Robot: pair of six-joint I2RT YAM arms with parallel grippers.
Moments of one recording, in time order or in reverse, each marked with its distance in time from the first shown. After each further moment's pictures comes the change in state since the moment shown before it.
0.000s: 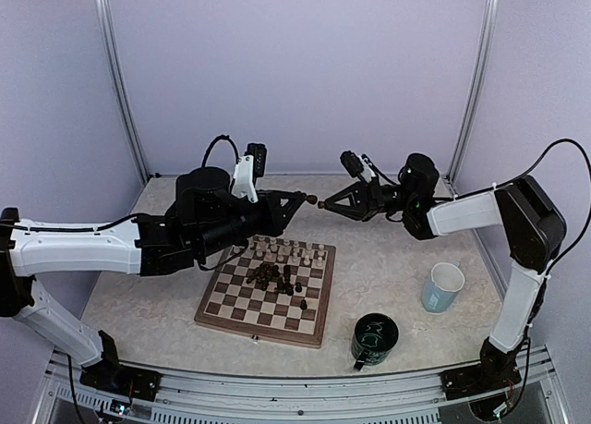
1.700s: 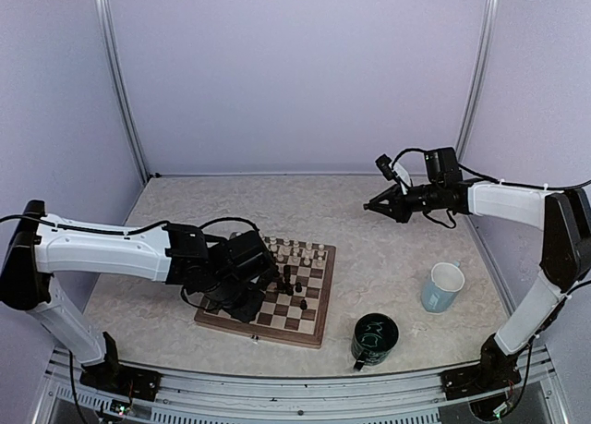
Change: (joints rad) left arm -0.083 0.142 0.093 -1.078 0.050 0.012; right arm -0.199 -0.235 0.055 -1.180 0.588 -1.553
